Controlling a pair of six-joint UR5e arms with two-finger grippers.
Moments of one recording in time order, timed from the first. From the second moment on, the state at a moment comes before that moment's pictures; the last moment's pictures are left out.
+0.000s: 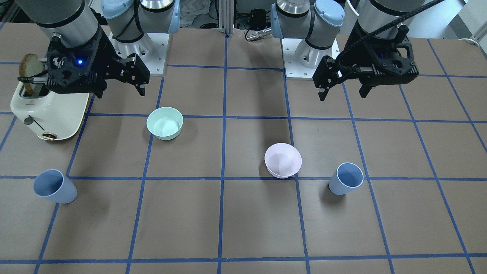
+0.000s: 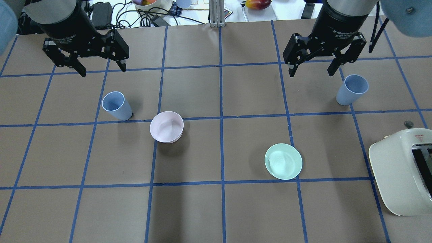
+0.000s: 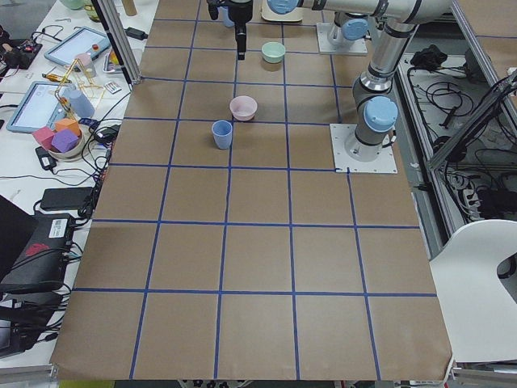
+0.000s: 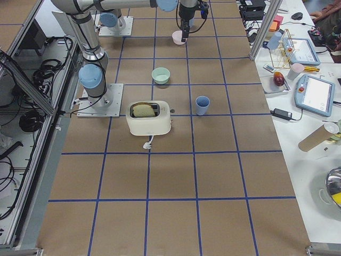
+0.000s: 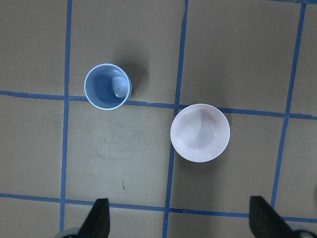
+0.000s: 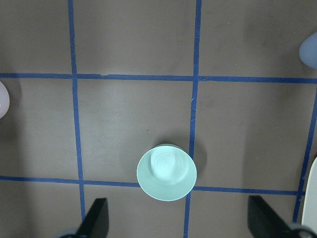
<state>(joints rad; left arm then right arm) -1.55 -1.58 -1.47 -1.63 1.58 -0.08 1.58 -1.52 1.47 -1.44 -1.50 -0.01</state>
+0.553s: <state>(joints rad) -1.55 -1.58 -1.47 -1.62 1.58 -0.08 1.58 -1.52 1.50 -1.45 -1.58 0.08</state>
